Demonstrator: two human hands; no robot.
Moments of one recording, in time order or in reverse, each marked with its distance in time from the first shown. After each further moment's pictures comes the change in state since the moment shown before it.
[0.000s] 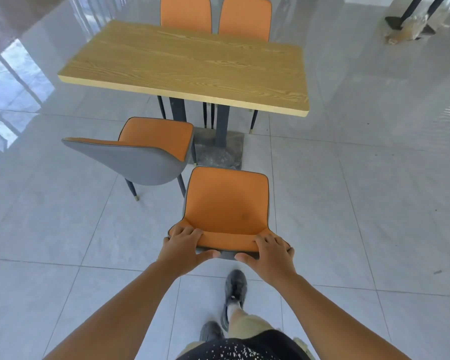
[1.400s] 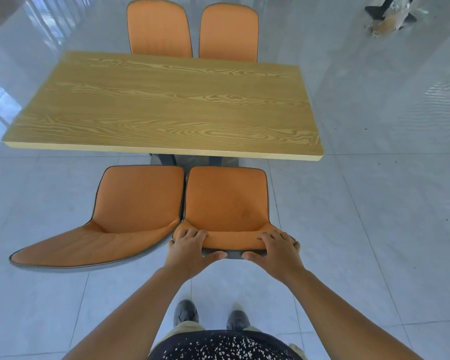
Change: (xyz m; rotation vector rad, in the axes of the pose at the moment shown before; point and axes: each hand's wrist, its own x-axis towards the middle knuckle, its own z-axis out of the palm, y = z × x) left_hand 0.295 -0.062 -0.136 -0.027 -0.022 0.053; right_hand 0.293 -0.035 -0.118 0.043 0.053 0.064
